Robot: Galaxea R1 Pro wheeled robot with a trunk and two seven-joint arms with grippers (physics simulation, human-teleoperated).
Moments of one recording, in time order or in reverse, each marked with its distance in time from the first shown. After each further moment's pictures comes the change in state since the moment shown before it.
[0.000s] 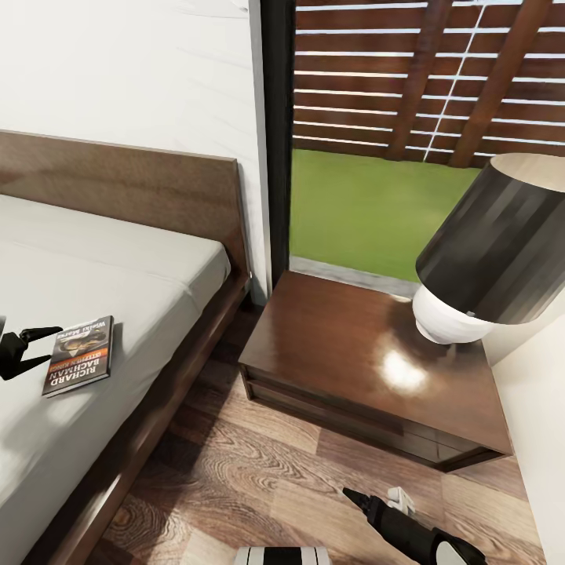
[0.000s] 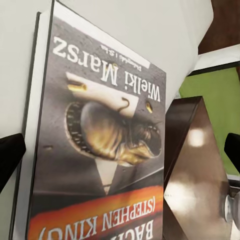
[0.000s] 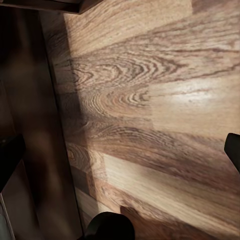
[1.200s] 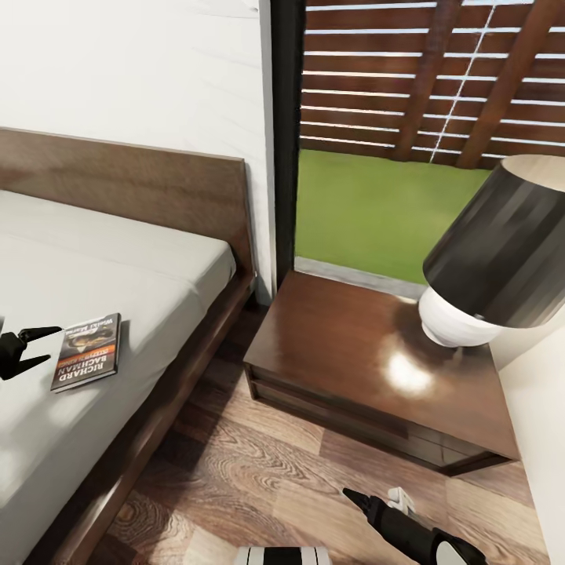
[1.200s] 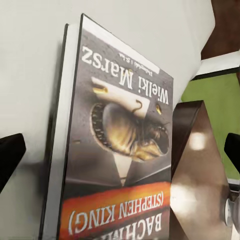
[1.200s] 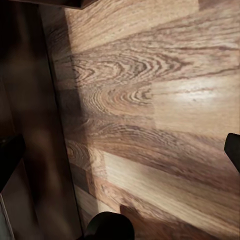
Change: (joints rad) left arm 0.000 0.003 0.002 -0.001 0.001 0.000 -0.001; right arm 0.000 0.000 0.000 0.000 0.000 0.000 -0.001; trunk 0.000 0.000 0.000
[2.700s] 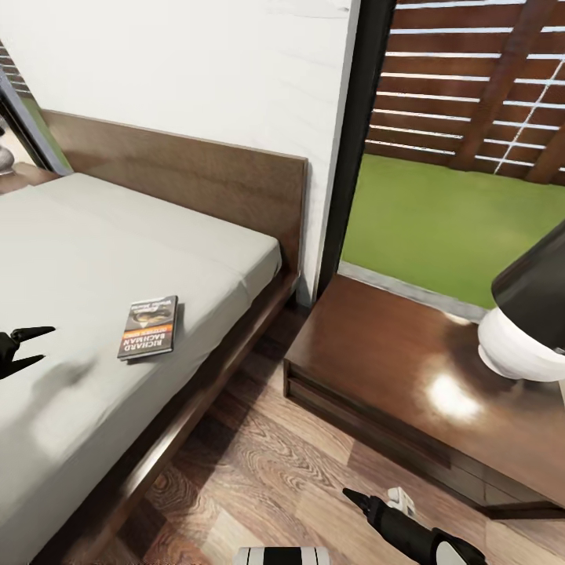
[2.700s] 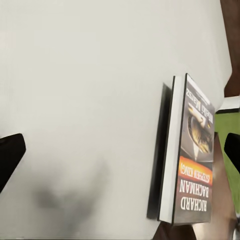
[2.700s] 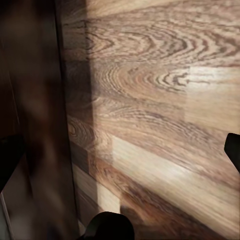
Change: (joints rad) left arm 0.000 0.018 -0.003 -0.002 0.003 0.000 -0.003; right arm 0.000 0.000 0.000 0.000 0.000 0.000 -0.001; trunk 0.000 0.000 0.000
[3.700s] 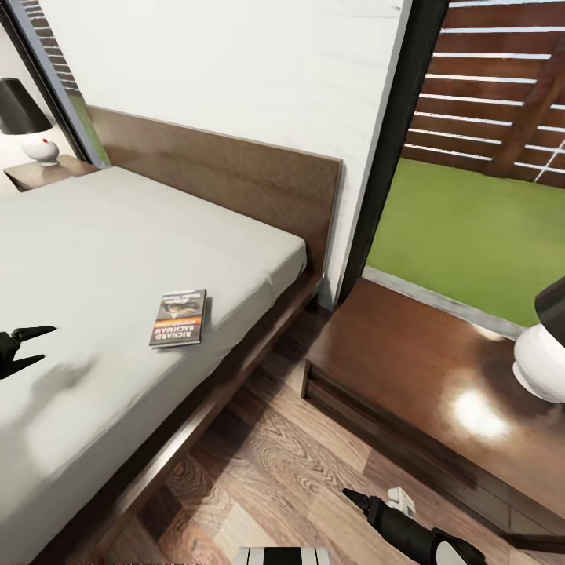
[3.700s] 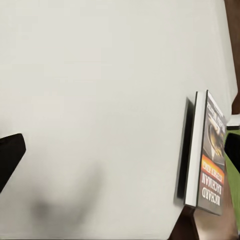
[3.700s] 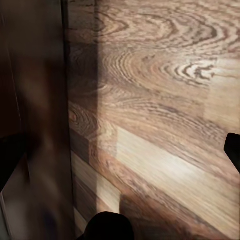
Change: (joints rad) left arm 0.000 -0.002 0.000 0.000 0.003 0.000 0.000; right arm 0.000 0.000 0.000 0.000 0.000 0.000 -0.004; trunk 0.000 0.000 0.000
